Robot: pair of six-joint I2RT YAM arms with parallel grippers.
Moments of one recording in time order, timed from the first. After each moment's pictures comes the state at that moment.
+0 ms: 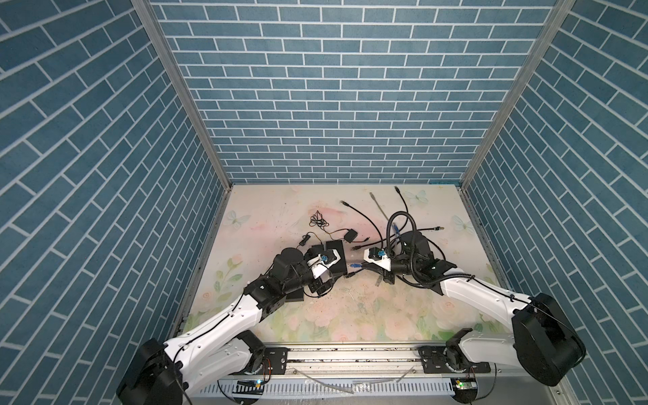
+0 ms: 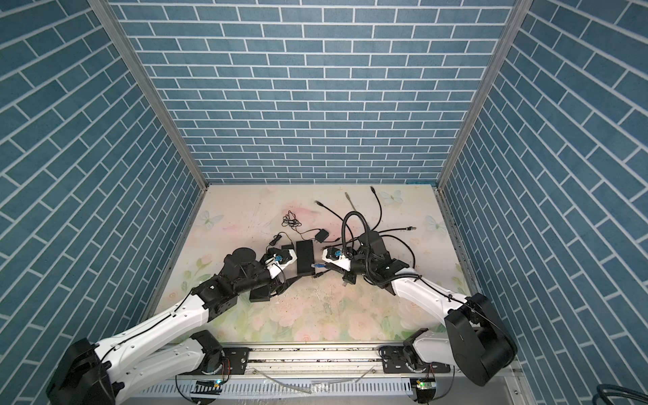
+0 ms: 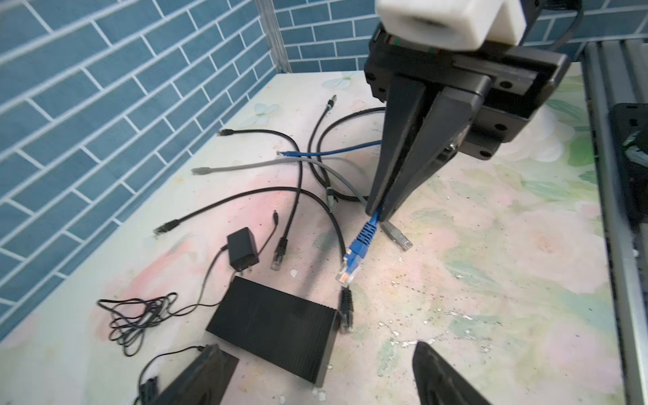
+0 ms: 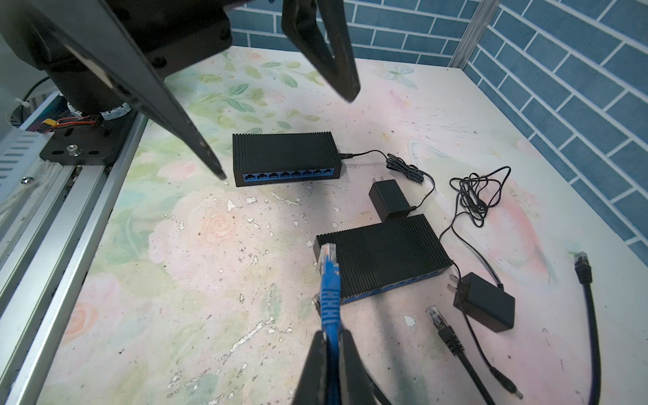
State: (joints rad) left arm -0.67 1.00 0.52 0.02 0.31 0.38; right arm 0.62 1.28 0.64 0.03 -0.69 -0.63
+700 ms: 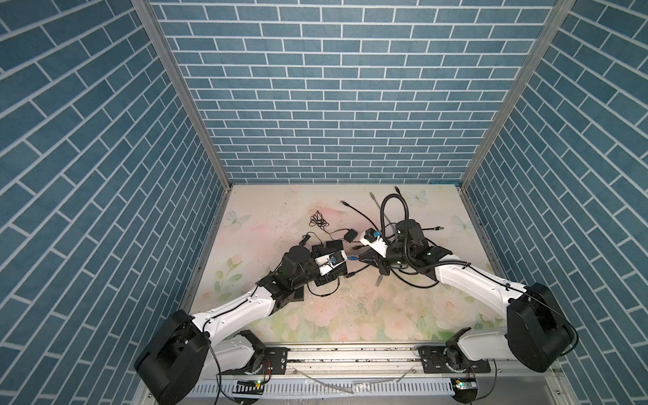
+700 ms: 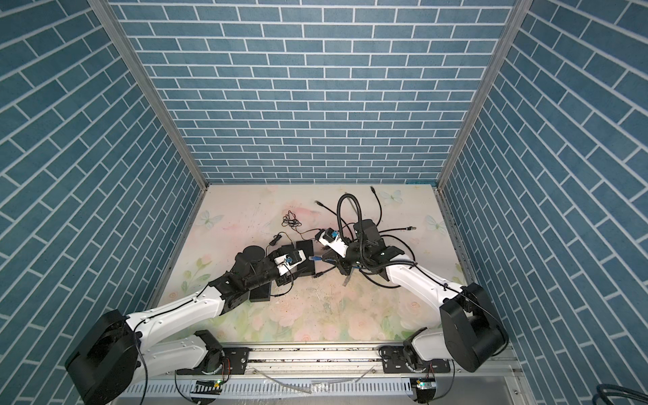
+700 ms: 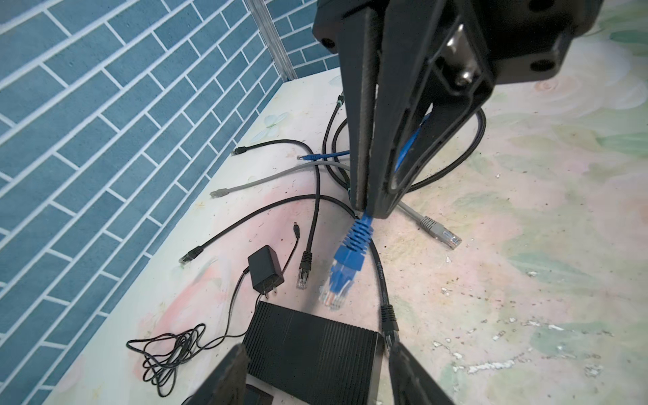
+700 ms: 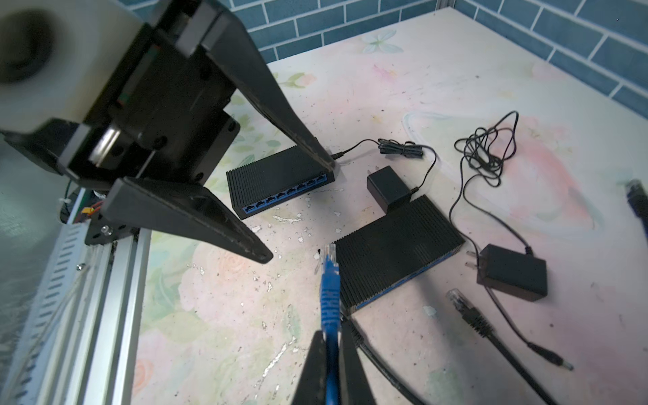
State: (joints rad) left arm -0.67 1.16 0.49 0.28 0.24 0.57; right arm 0.62 1.37 0.83 -0.15 -0.68 -0.33
